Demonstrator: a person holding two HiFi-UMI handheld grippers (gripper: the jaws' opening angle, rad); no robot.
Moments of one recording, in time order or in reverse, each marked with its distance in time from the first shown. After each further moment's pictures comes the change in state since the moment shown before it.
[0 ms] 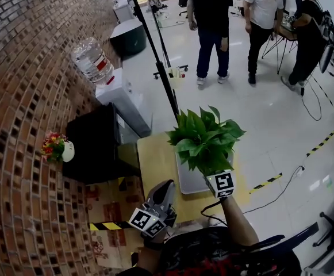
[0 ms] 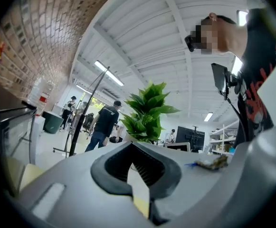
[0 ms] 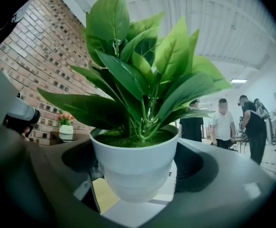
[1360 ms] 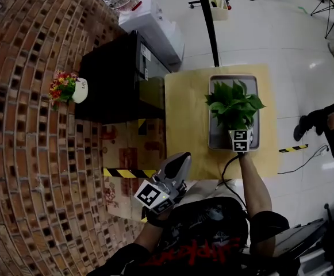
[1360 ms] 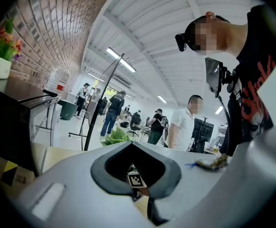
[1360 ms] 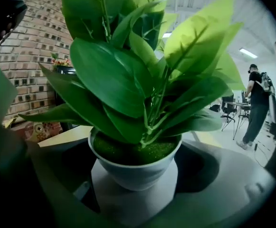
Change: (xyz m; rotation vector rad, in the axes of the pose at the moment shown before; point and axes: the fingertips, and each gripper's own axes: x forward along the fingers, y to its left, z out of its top) left arm -0.044 0.053 -0.046 -0.069 0.157 0.116; right arm 0.046 0.026 -0.332 0.065 0.527 0.026
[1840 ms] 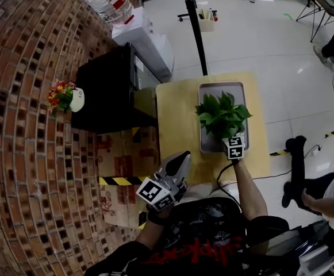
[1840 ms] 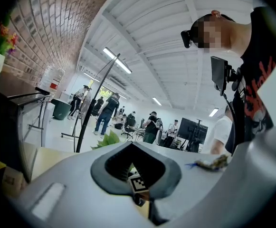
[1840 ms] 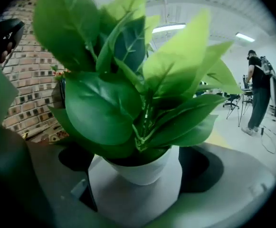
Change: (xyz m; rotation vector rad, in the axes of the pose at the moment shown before) left arm 0.011 -0.014 -0.001 -0.001 -0.003 -0.064; right arm -0.035 0.013 0.002 0.108 0.030 0.069
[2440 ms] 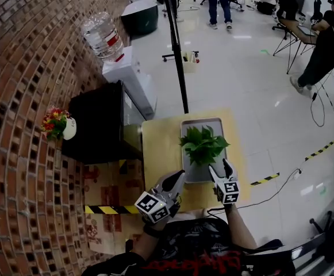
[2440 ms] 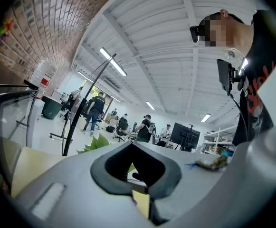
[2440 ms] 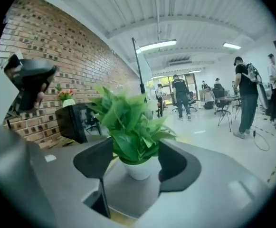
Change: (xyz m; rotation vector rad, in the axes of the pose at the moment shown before) left arm 0.028 -0.018 0.007 -0.017 -0.045 -0.107; right arm -0.134 0.008 0.057 0.025 -0.156 -0.062
